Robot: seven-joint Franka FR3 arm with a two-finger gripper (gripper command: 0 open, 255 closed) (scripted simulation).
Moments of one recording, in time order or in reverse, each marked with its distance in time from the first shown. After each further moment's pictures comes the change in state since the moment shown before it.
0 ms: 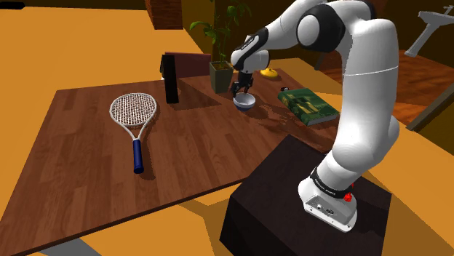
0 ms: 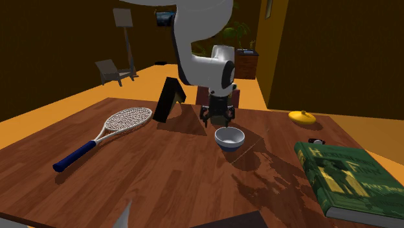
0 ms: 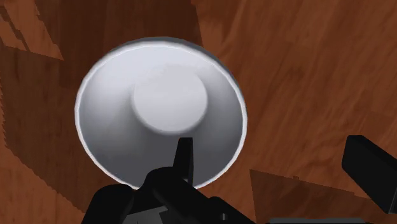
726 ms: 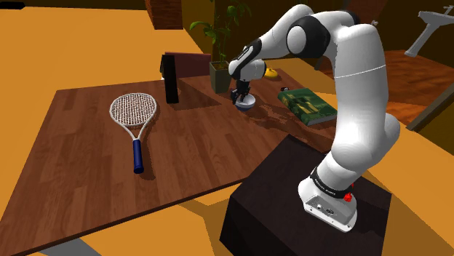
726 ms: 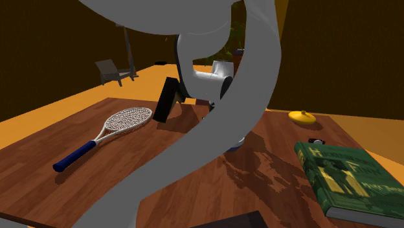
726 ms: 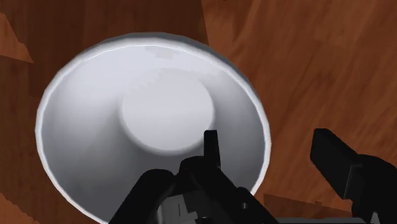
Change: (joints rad) arm -0.025 0.120 0.028 0.049 0.032 0.068 -0.026
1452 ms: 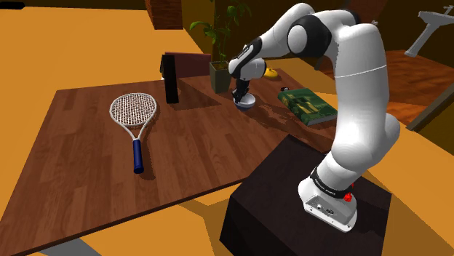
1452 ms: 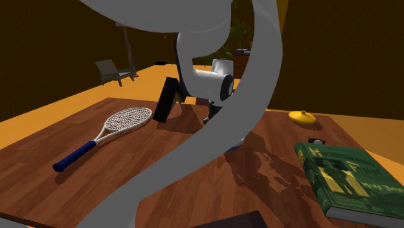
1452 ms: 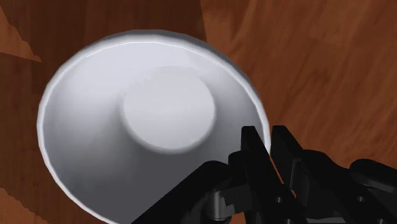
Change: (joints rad) arm 0.004 -0.010 -0.003 0.000 -0.004 -0.010 0.005
